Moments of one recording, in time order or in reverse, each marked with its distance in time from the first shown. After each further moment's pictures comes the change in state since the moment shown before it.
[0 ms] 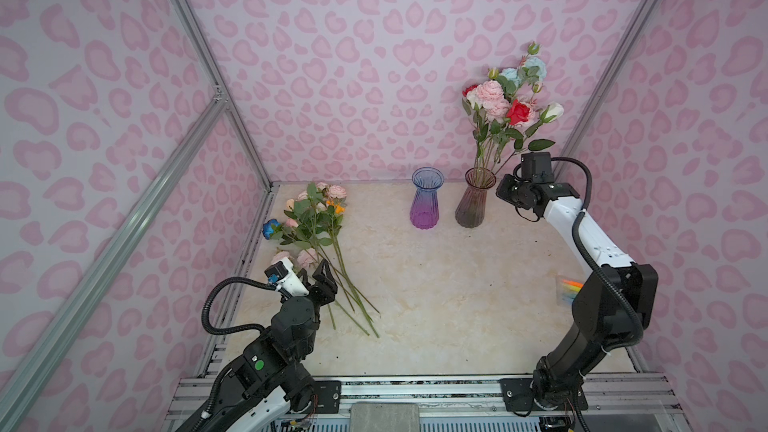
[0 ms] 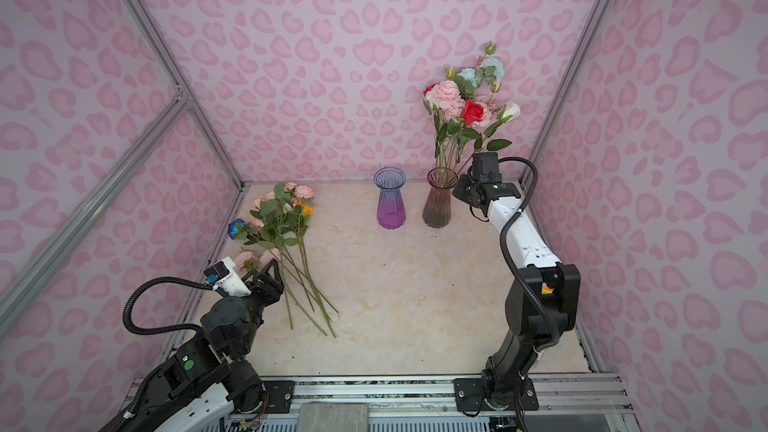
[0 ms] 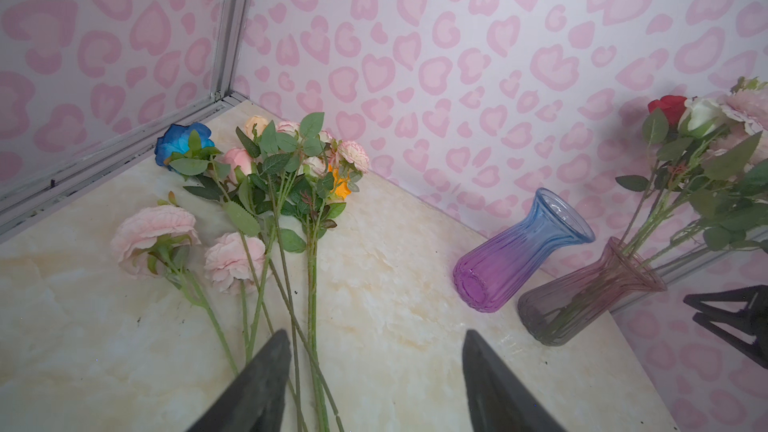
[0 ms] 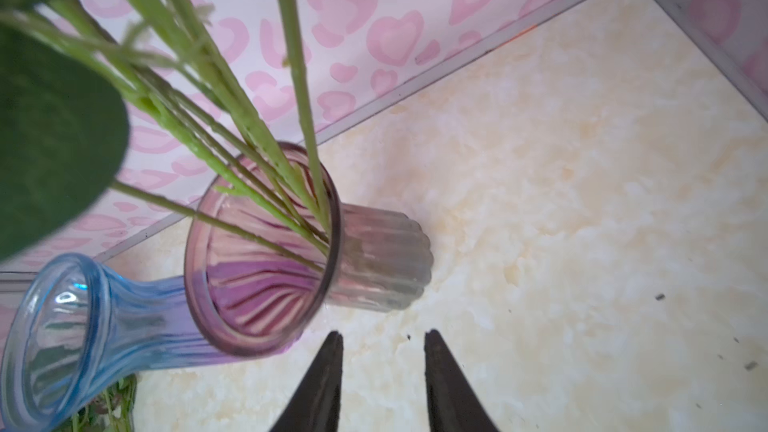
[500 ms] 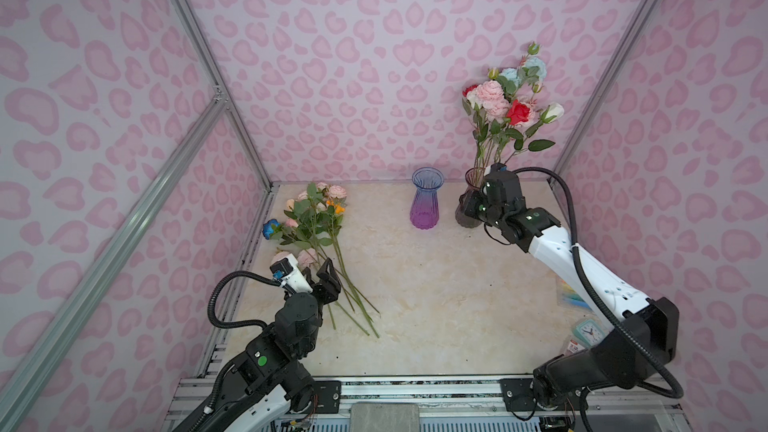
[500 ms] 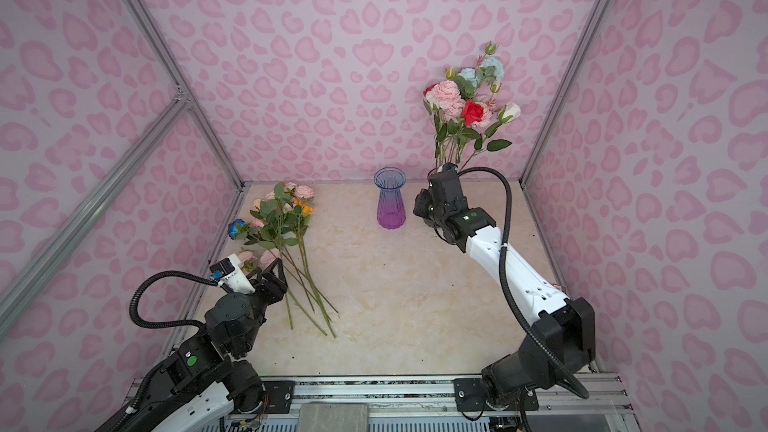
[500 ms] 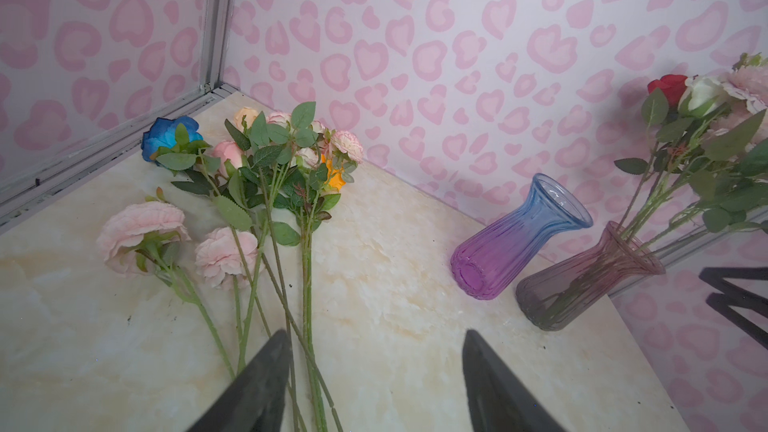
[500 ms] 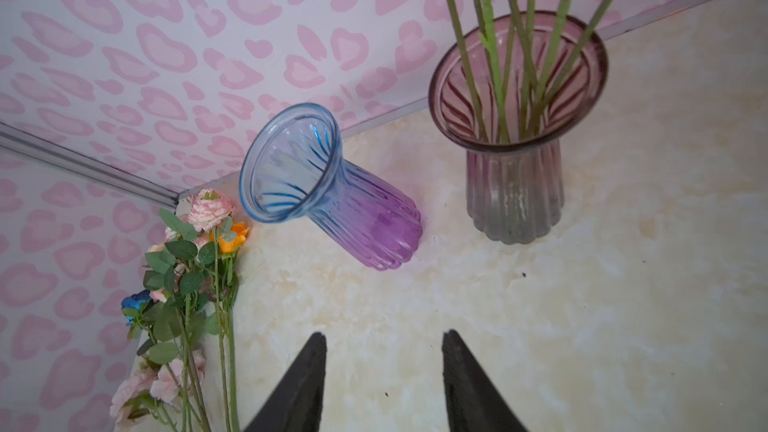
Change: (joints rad) left arm 0.000 0.047 0.018 0.001 0.029 -0.001; right arm 0.354 -0.108 -0.066 0.098 0.152 0.101
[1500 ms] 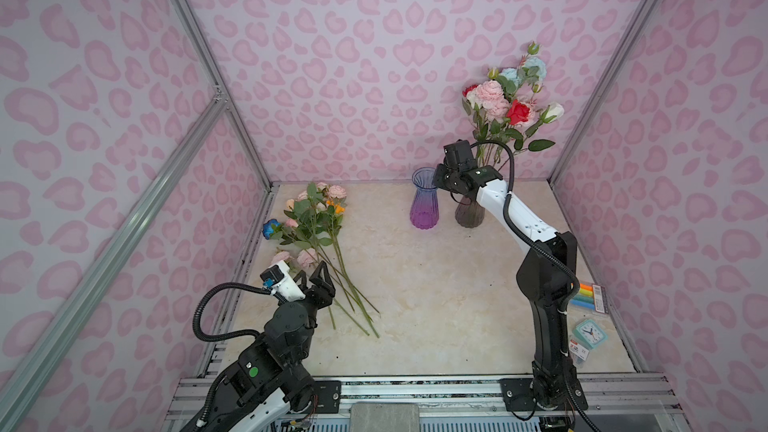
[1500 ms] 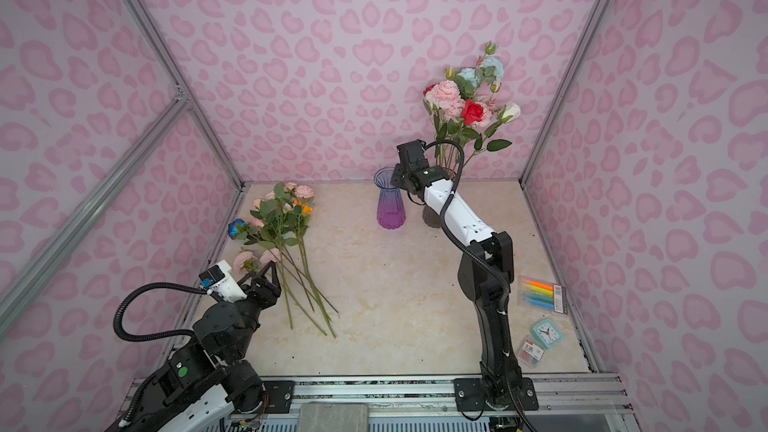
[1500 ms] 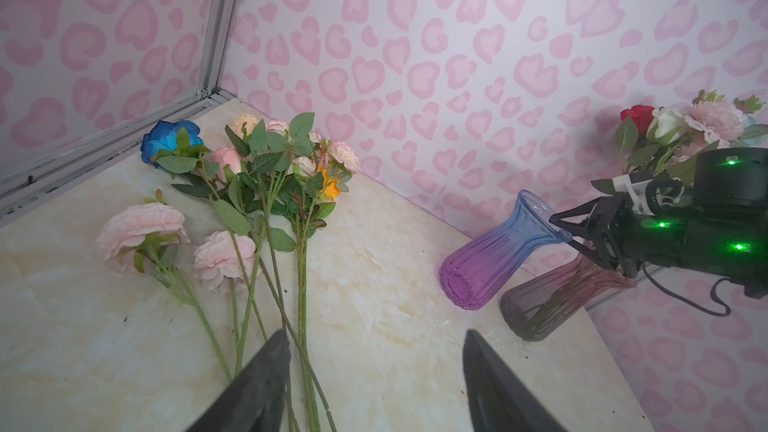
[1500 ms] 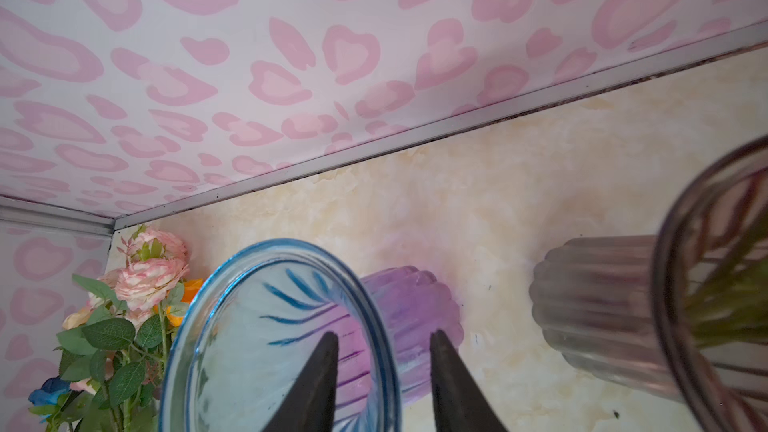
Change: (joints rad) left arm 0.000 -0.115 -0.036 -0.018 -0.003 -0.007; right arm -0.014 0.626 0.707 -0.218 -0.013 -0.030
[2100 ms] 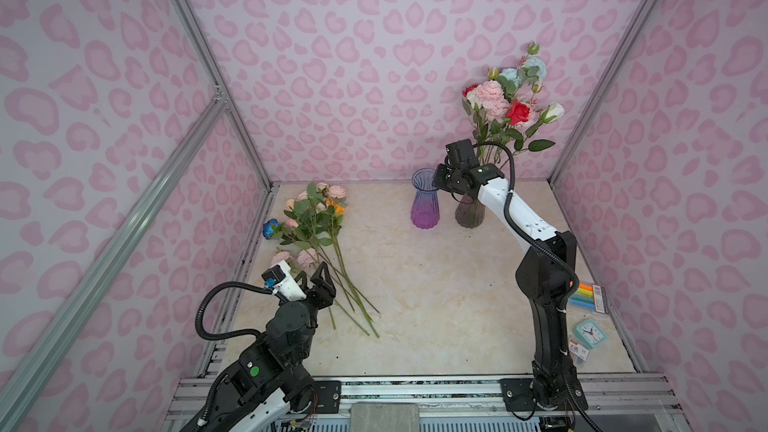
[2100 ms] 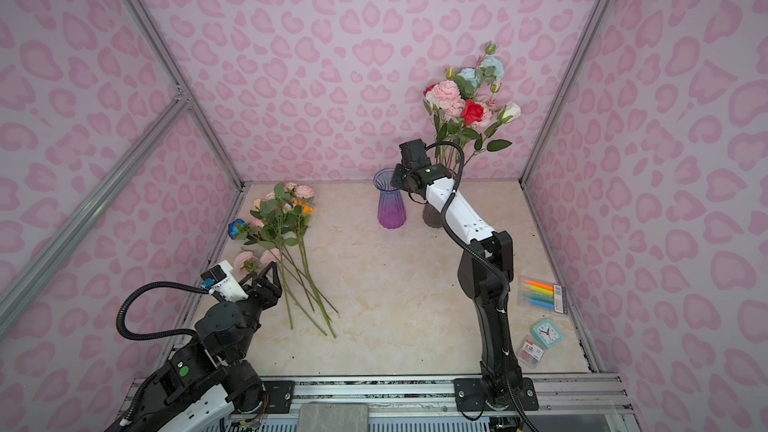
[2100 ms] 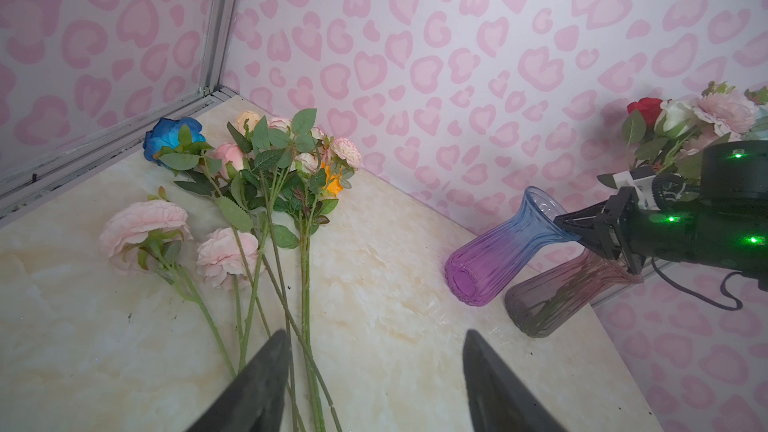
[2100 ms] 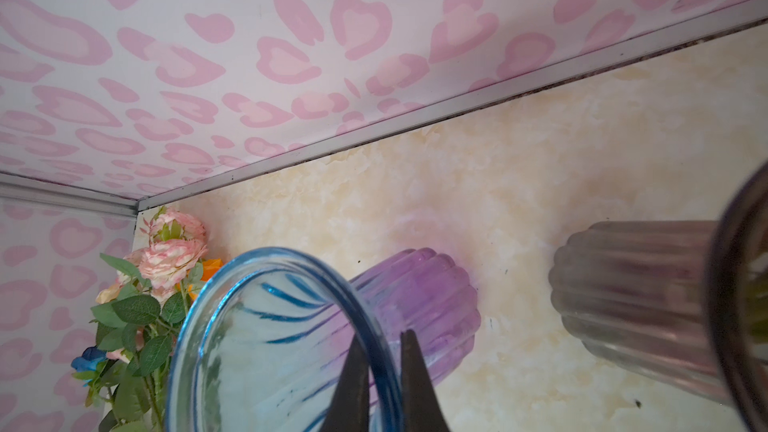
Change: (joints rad) left arm 0.000 0.005 -0.002 -0.007 0.000 0.000; right arm -0.020 -0.003 0.013 -0.030 -0.093 0.021
